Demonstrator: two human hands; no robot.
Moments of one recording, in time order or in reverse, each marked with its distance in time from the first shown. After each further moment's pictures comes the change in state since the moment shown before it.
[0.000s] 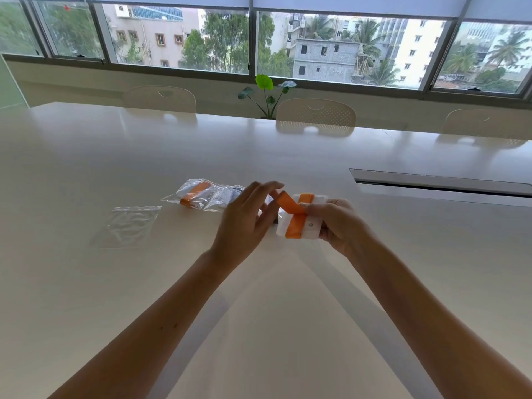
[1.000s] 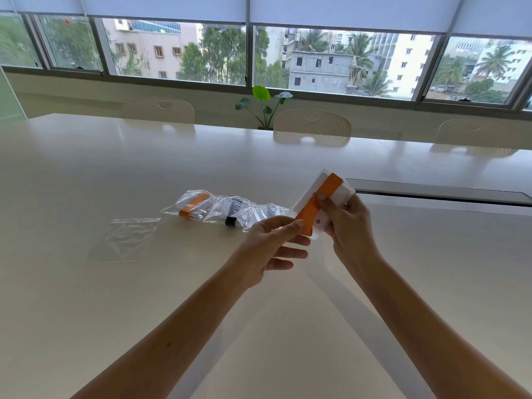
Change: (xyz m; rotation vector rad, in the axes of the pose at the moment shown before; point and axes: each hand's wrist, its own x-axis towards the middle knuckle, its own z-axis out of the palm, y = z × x) left_hand 0.004 0.032 0.007 -0.959 -0.423 -1.045; right_hand 0.000 0.001 -0.006 0.211 0.162 -0.360
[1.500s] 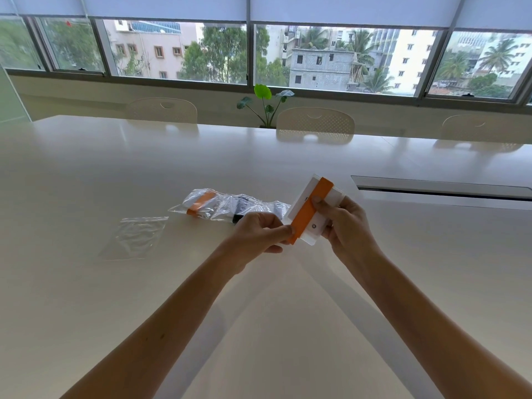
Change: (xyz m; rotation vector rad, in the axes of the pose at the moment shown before) left_hand 0.000 0.006 -0.030 0.324 0.082 0.102; right_hand -0.002 0.010 0.007 0.071 -0.098 0.131
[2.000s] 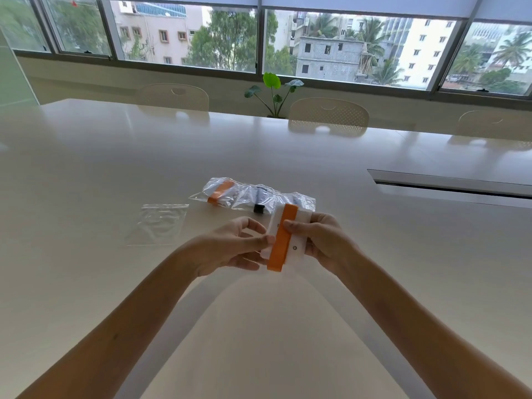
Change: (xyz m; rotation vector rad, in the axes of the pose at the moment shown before) left_hand -0.036 -0.021 -0.079 -0.080 -0.204 -0.295; right_hand -0.019 0.040 0.054 -0.225 -0.155 0.316
